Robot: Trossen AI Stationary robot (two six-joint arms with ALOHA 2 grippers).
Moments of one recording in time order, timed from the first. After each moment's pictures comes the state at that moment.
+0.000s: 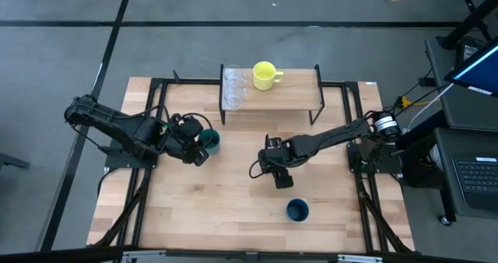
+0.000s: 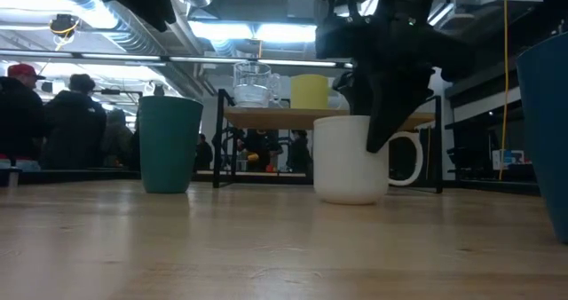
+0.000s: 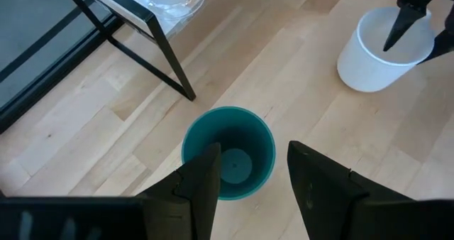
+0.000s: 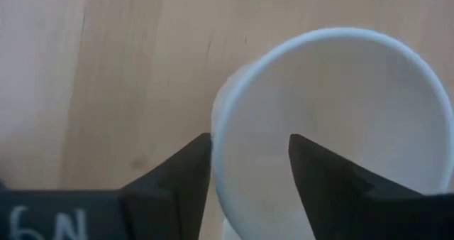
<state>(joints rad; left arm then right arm) -0.33 1.22 1.21 -1.15 -0.62 -0.91 0.19 1.81 1.26 -0.72 0.09 -0.04</state>
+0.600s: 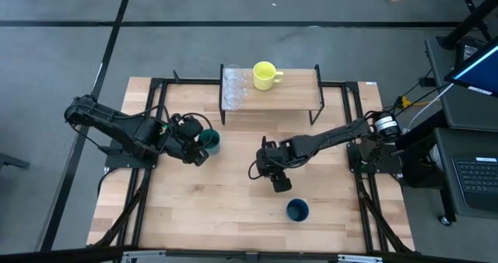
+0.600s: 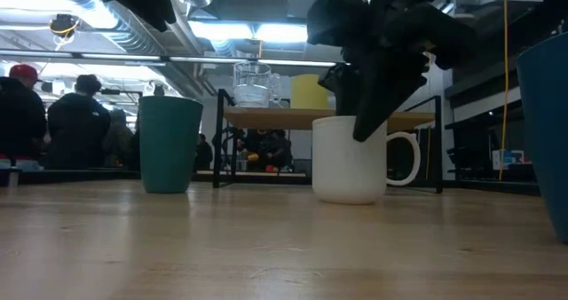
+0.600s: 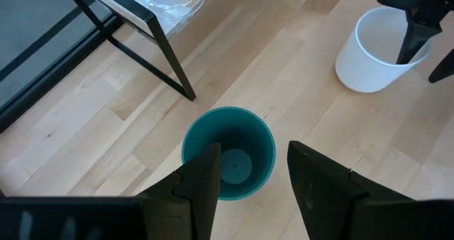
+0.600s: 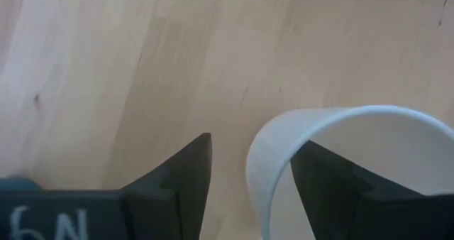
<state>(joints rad) -0.33 1.22 1.21 -1.15 -0.62 -0.91 0.19 1.81 1.26 -0.62 -0.02 -0.11</state>
